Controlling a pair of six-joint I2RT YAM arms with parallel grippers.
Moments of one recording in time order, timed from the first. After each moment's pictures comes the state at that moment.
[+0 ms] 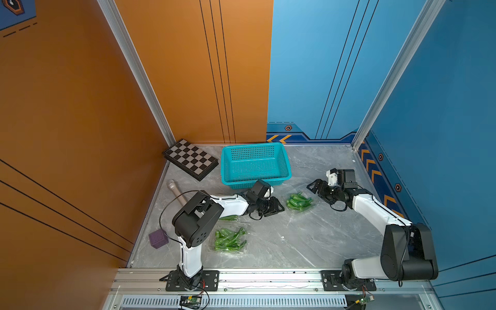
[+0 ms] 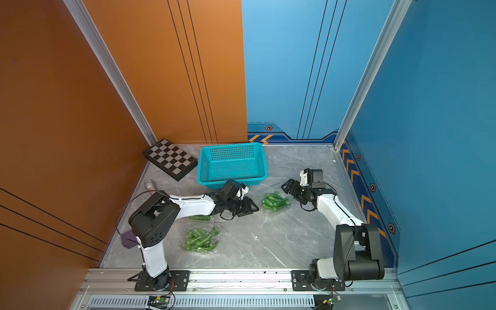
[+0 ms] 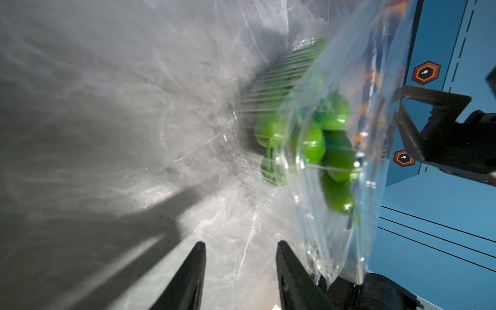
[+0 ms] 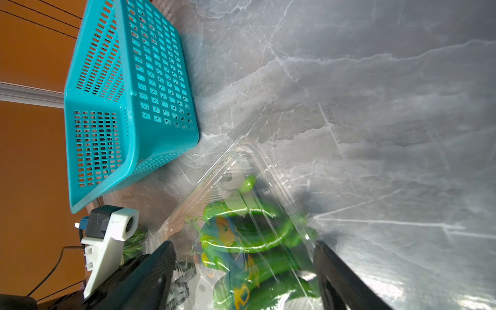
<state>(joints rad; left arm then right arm) -0.72 1.88 1.00 0.06 0.50 -0.93 0.03 1.41 0.81 -0.30 -0.45 0.56</state>
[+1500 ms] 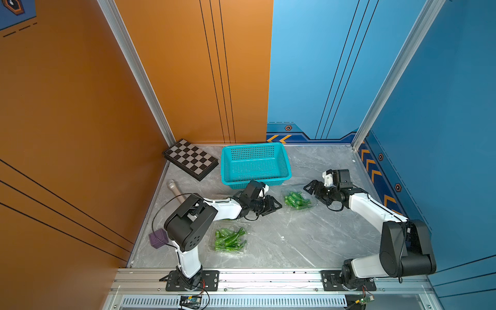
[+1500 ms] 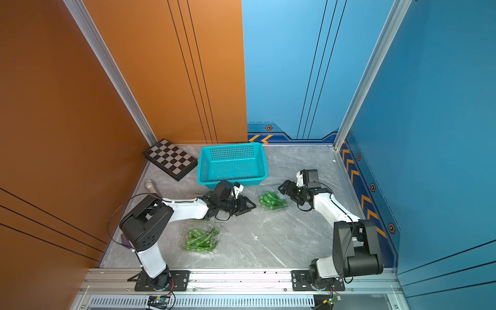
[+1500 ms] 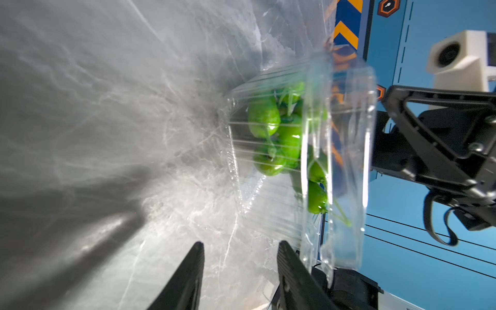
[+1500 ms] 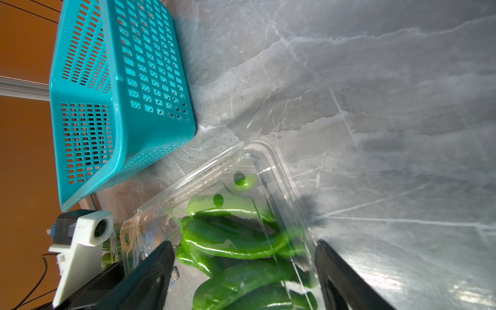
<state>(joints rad) -0.68 1.79 0.88 0.24 0.54 -1.01 0.08 1.44 0.82 -0.29 -0.43 0.58</state>
